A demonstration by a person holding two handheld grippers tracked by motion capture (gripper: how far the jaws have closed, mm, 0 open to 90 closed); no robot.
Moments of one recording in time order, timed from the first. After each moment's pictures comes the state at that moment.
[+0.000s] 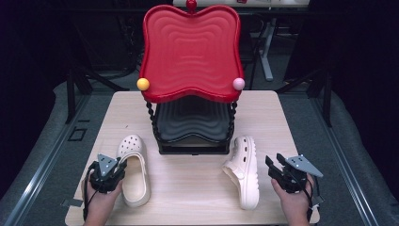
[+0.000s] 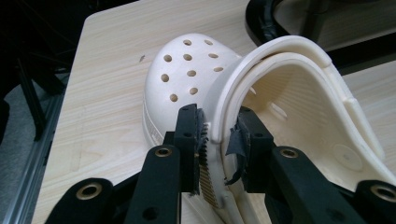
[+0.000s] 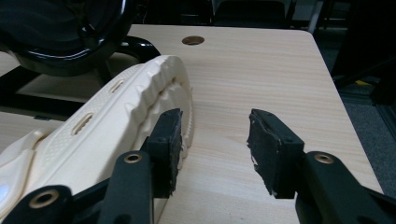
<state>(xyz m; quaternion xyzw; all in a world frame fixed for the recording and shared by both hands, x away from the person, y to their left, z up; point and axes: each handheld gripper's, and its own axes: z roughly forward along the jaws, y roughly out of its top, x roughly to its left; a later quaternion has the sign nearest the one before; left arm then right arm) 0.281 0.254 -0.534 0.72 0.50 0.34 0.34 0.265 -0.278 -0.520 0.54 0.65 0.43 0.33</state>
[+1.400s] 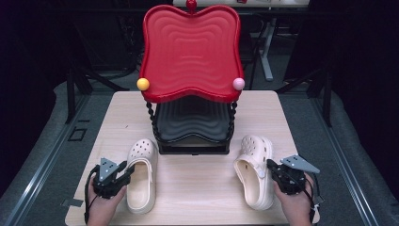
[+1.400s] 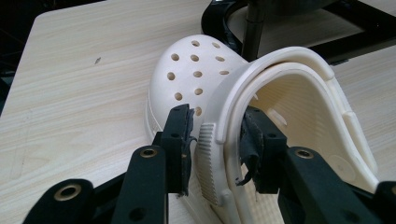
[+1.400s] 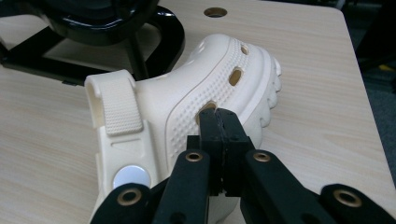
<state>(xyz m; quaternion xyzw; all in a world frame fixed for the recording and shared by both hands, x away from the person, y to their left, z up) 0.271 0.249 -0.534 0.73 0.48 0.29 0.39 0.259 -0.272 -0.505 0.53 0.69 0.39 0.28</state>
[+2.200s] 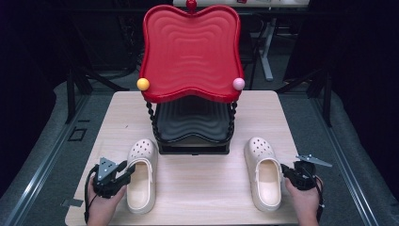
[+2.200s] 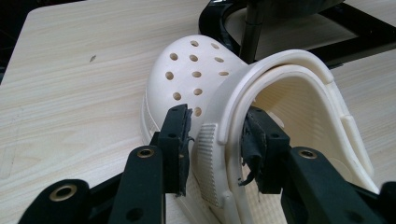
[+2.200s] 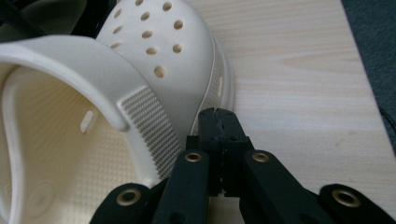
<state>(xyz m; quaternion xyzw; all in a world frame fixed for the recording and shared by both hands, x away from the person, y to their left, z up) 0.273 0.251 -0.535 0.73 0.48 0.28 0.40 0.283 -0.325 -0.543 0.65 0.64 0.36 0.19</state>
